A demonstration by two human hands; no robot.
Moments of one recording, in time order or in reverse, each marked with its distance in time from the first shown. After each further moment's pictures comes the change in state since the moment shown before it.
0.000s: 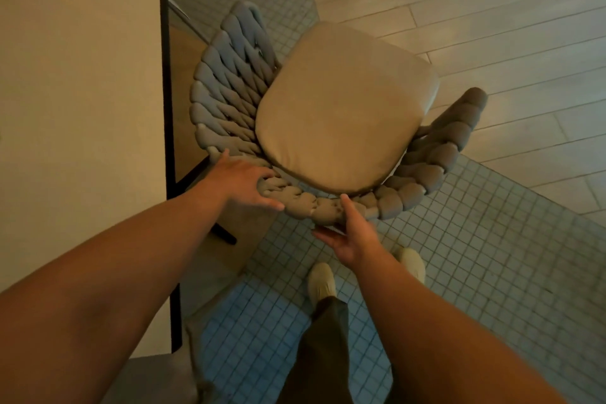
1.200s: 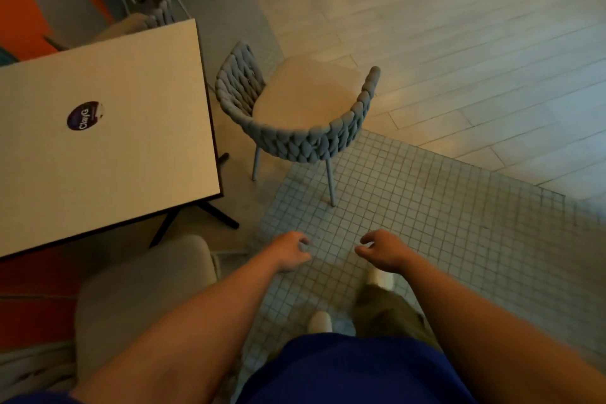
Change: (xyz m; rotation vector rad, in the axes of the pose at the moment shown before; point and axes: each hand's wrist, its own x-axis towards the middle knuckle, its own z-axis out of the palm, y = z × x) left_hand -0.345 0.217 0.227 -0.767 -0.061 0.014; right_hand -0.260 0.170 -0.293 -1.654 0.040 -0.531
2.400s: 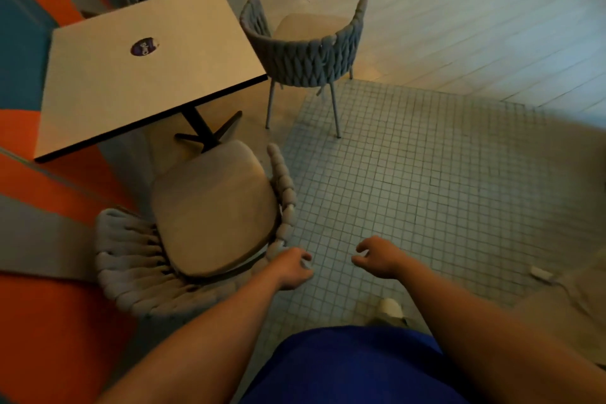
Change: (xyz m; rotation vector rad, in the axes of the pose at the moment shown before) left_hand -0.342 -0.319 0.266 0.108 -0.034 0.073; right_hand -0.346 0.022 0.422 -0.012 0.000 0.039
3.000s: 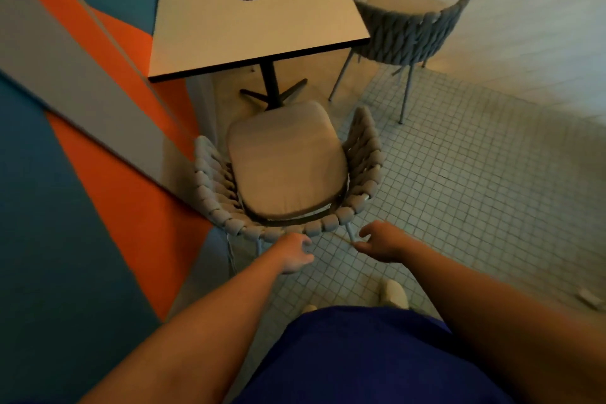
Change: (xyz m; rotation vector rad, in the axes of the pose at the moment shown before) left_hand -0.107 -0.208 -0.009 -0.184 0.073 -0.072; right_hand -0.042 -0.166 0.135 -0.340 -0.057 -0.141
